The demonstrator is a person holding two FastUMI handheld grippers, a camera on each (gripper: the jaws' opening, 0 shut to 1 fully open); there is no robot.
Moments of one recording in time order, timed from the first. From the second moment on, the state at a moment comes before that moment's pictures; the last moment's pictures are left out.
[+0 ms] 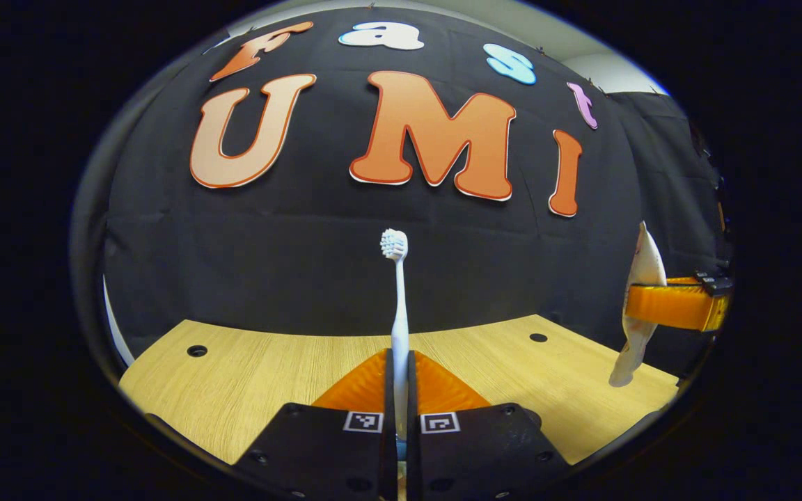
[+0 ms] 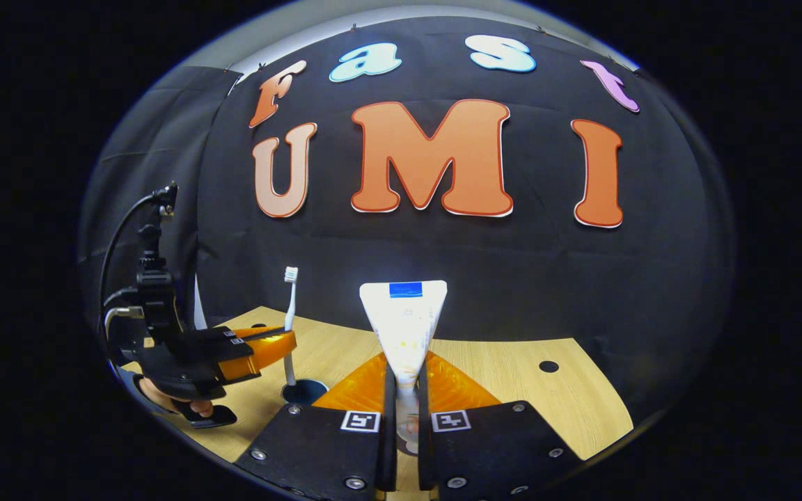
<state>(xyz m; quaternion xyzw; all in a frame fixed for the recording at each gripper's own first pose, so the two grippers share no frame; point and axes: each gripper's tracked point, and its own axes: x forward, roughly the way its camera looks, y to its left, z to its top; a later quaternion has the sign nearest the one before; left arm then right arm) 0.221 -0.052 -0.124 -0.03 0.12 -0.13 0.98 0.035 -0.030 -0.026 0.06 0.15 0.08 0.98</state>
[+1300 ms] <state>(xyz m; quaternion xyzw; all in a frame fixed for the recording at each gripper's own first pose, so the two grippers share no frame) 0.199 -0.048 -0.146 -0.01 0.13 -0.15 0.98 0.050 -0.023 0.007 0.06 0.11 0.08 0.99</state>
